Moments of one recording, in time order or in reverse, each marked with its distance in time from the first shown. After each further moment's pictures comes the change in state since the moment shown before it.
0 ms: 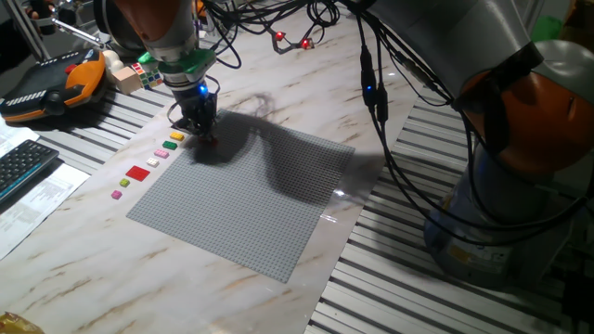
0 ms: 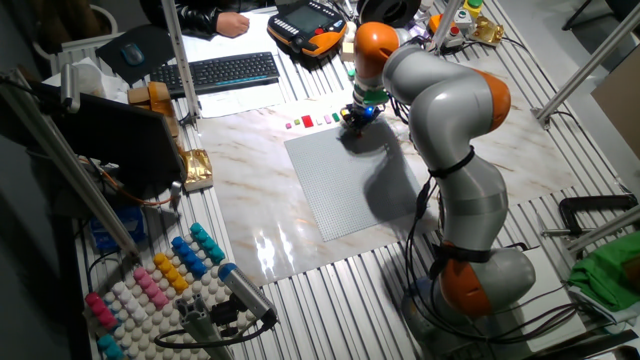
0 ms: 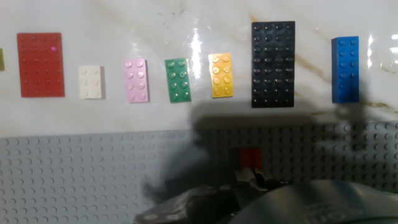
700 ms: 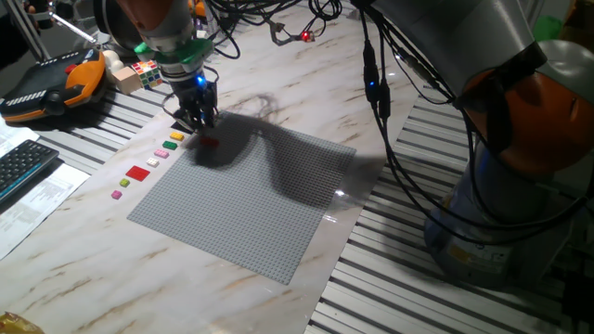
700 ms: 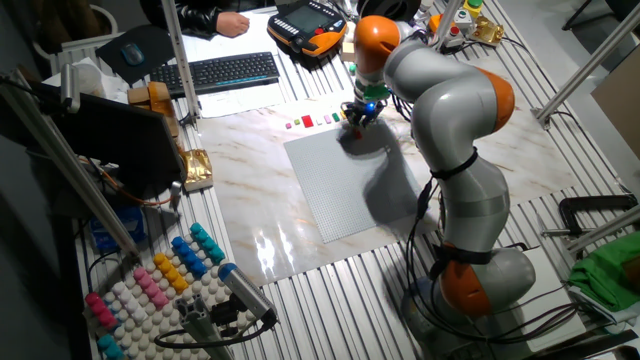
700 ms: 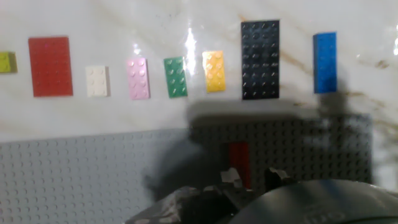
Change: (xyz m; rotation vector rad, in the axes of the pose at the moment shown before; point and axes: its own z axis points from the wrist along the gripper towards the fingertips) arm -0.007 -0.008 -0.029 0.032 -0.018 0.033
